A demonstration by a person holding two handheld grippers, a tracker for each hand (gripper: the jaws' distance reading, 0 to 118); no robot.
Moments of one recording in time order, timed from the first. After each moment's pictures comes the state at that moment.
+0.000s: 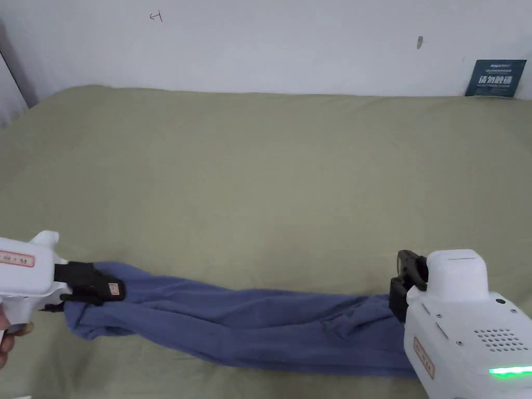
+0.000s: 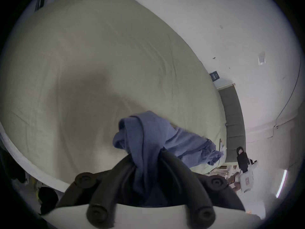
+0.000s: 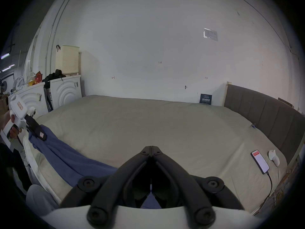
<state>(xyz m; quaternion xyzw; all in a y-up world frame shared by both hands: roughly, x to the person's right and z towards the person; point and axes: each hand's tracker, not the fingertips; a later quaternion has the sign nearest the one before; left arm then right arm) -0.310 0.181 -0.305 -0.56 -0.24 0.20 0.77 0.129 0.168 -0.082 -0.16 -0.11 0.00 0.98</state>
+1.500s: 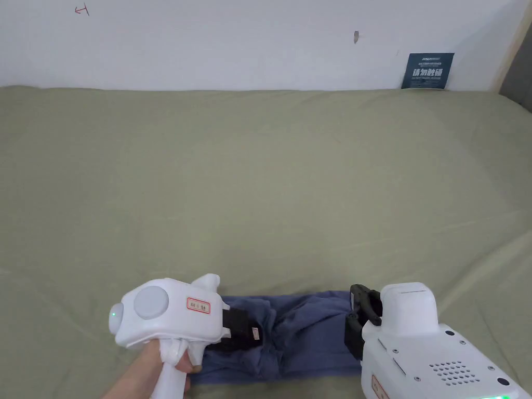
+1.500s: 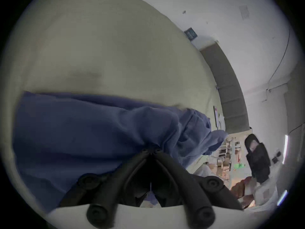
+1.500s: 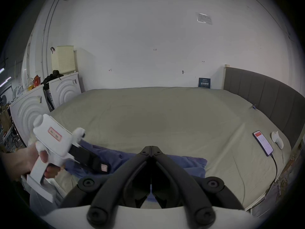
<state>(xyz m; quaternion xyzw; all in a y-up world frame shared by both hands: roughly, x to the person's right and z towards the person) -0.042 0.061 -0.273 -0.61 -0.38 0.16 0.68 0.154 0.142 -0.054 -0.21 -0.11 -0.05 0.97</state>
